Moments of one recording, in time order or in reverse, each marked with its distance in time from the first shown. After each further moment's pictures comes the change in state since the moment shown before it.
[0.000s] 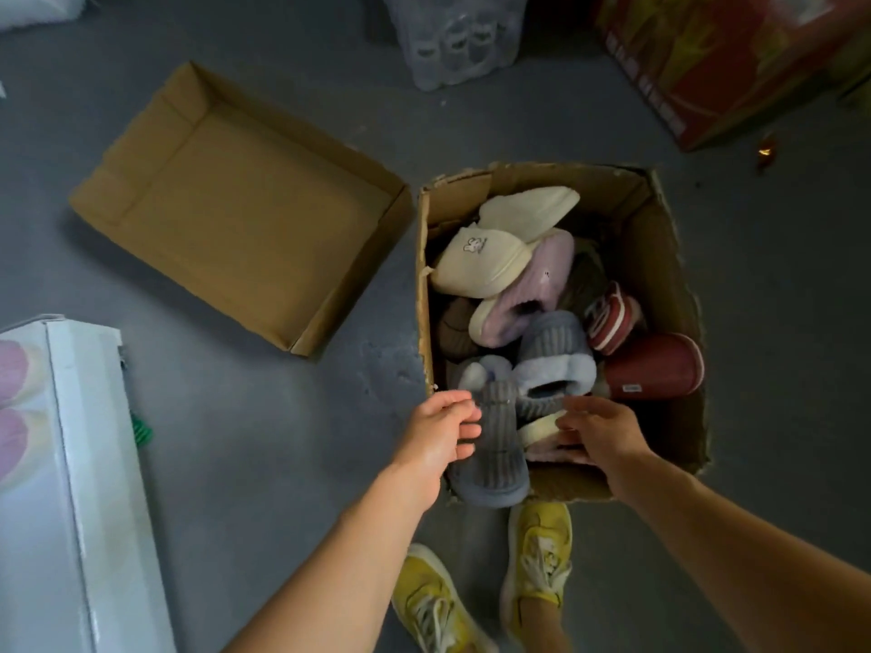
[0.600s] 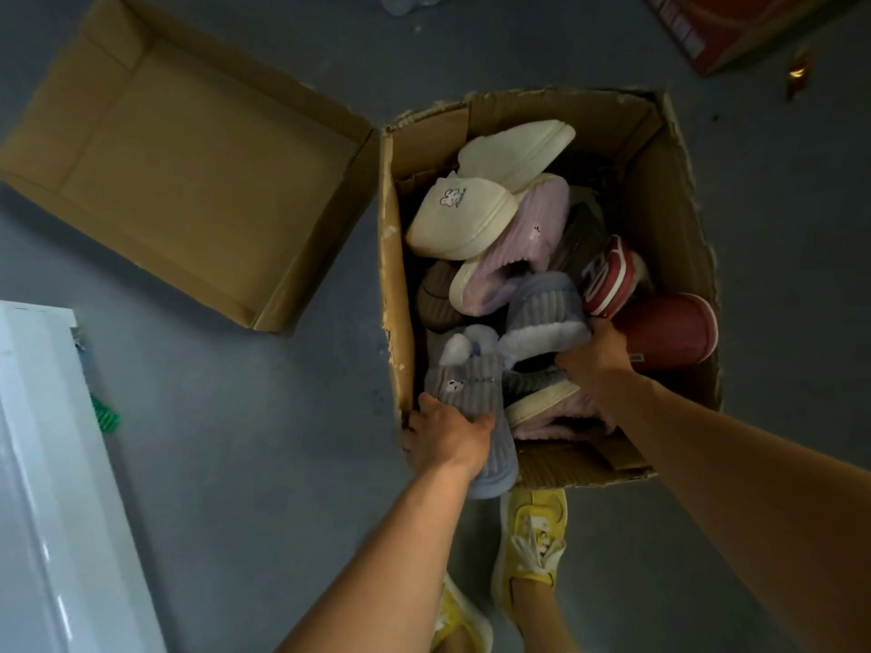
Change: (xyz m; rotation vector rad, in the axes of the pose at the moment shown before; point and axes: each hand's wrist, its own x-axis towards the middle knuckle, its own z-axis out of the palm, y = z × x) left_hand 0.070 -0.064 0.045 0.800 0.285 -0.137; right_hand 0.126 -0.005 -0.001 -0.516 0.167 -0.176
